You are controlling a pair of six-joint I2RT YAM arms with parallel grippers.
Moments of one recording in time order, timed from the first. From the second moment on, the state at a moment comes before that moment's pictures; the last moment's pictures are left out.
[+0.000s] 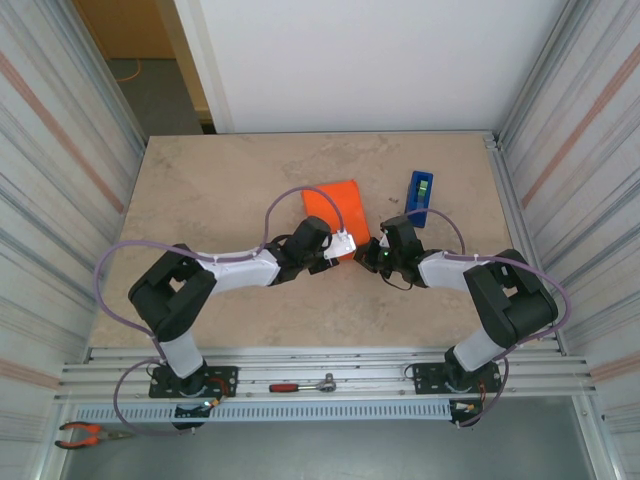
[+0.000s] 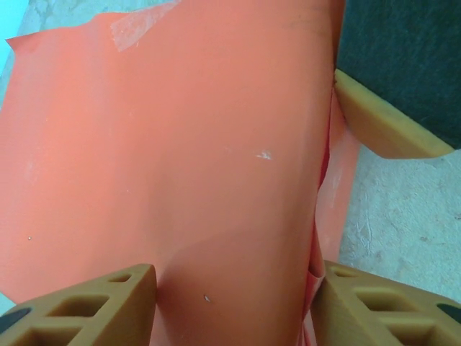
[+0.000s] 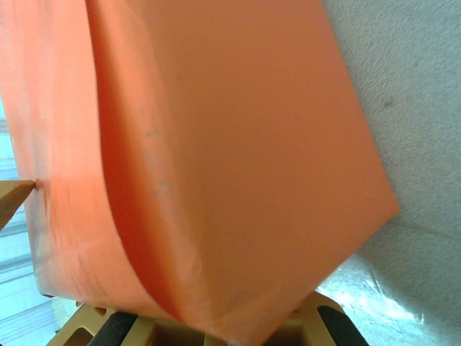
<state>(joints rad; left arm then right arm) -0.84 1.74 0.95 0.06 -0.16 0.60 0.48 1.57 0.61 0.19 -0.35 0.99</state>
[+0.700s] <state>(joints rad) -0.84 1.74 0.95 0.06 -0.16 0.59 -0.03 1.32 0.79 -0.20 -0.34 0.84</state>
